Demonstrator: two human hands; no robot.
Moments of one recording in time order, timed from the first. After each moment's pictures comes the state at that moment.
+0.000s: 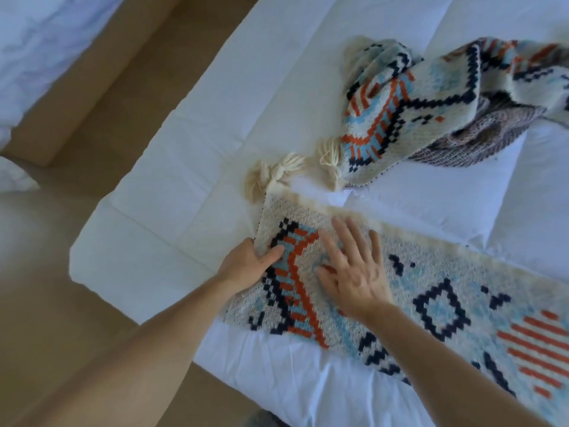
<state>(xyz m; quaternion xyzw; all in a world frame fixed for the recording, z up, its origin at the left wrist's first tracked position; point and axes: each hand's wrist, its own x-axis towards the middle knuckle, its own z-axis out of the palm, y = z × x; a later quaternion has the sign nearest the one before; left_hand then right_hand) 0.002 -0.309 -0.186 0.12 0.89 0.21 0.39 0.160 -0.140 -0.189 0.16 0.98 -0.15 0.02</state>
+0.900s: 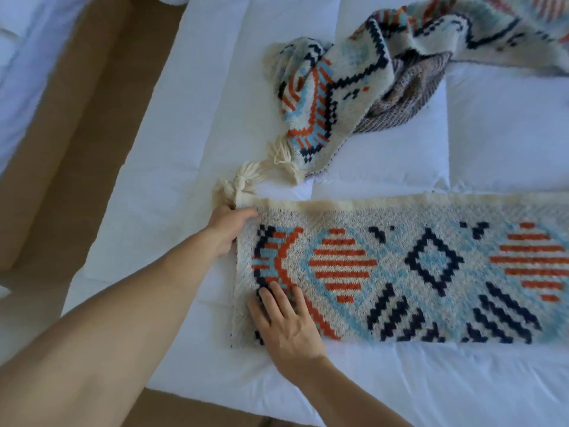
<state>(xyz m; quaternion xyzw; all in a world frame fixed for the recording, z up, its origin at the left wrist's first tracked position) -0.067 -0.233 -0.174 0.05 0.82 0.37 0.42 0.157 -0.297 -0.209 0.16 0.96 -0.19 0.12</state>
